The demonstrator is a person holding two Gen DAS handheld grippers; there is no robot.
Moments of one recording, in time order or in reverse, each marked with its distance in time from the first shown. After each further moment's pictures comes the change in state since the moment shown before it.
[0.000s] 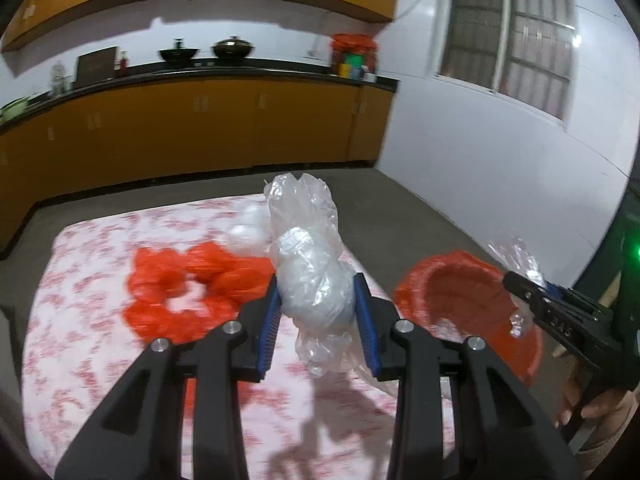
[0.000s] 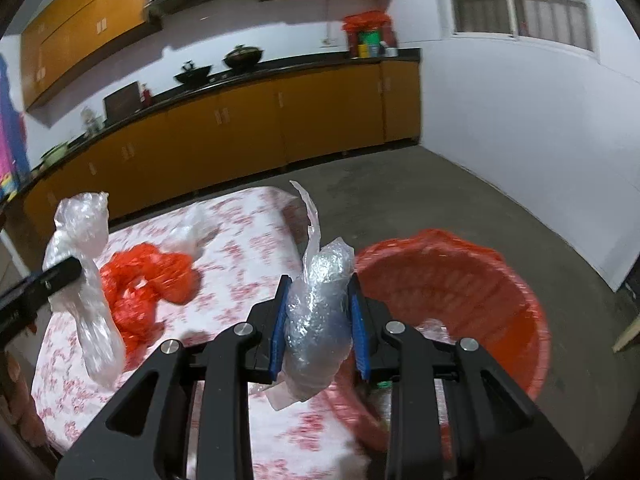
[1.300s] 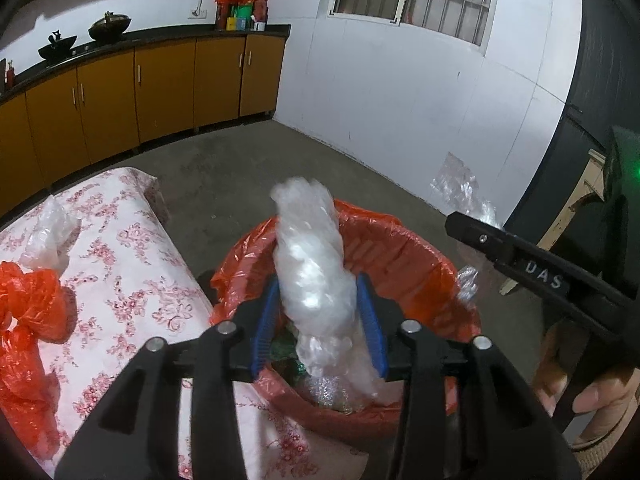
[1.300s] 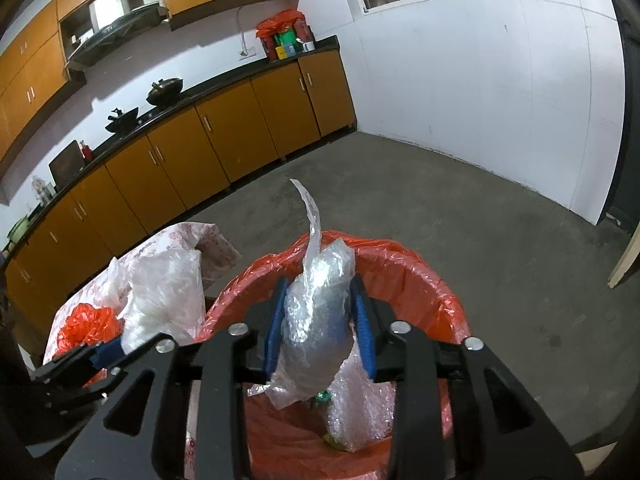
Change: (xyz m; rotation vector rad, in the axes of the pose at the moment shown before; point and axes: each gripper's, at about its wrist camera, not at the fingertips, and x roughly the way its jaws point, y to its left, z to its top) left arm 0.130 -0.158 -0.021 0.178 0.181 -0.283; right arm 0.016 -0.123 -0.002 0.239 -0.005 -0.089
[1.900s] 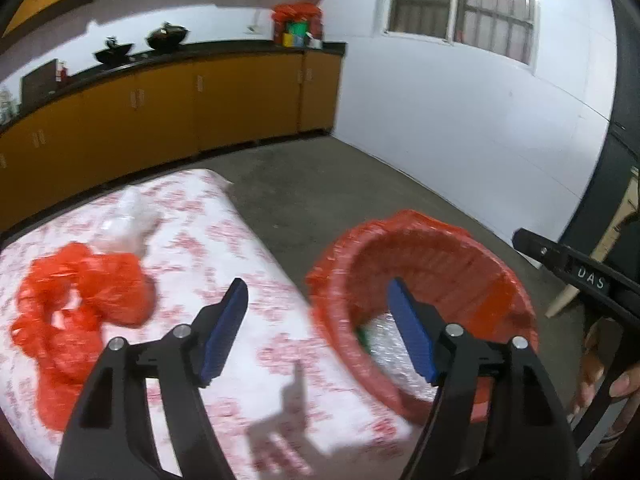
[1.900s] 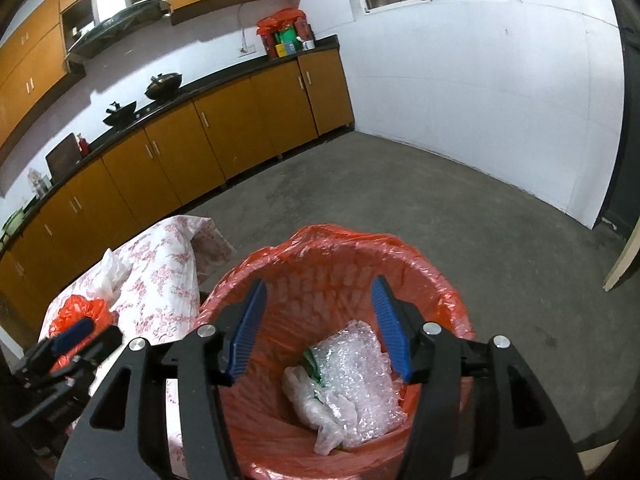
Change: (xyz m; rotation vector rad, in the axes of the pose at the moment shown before) left arm -0.041 0.049 -0.018 -0.062 -0.089 0.226; right arm 0.000 0.013 -0.006 -0.042 0.006 -0.014
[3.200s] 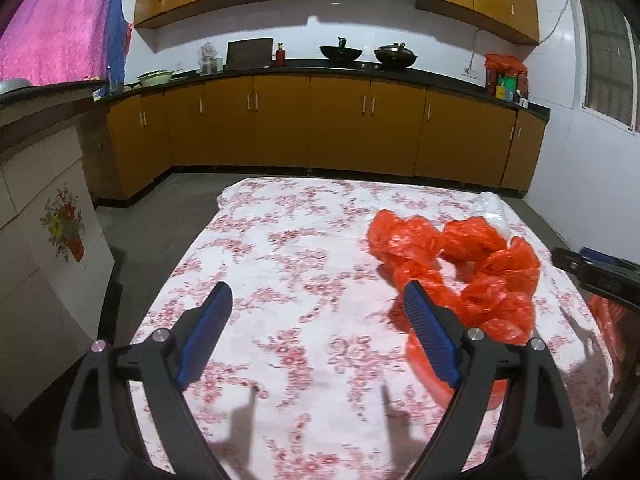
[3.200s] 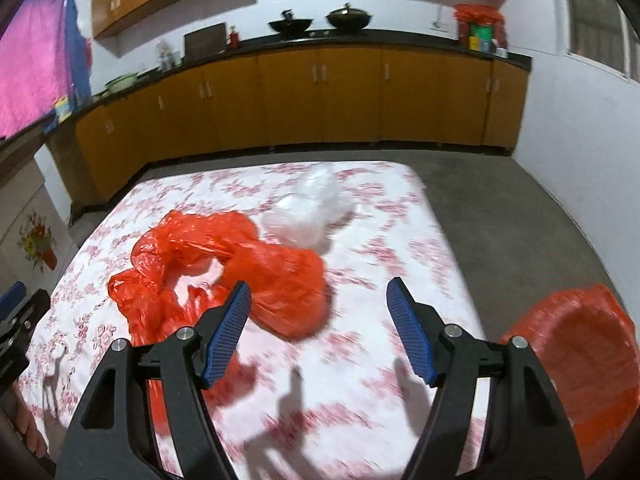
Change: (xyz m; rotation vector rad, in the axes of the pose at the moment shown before) left arm -0.139 0.259 -0.092 -0.355 -0.109 0.598; right arm 0.084 0.298 -0.057 -0.496 0.126 0.345
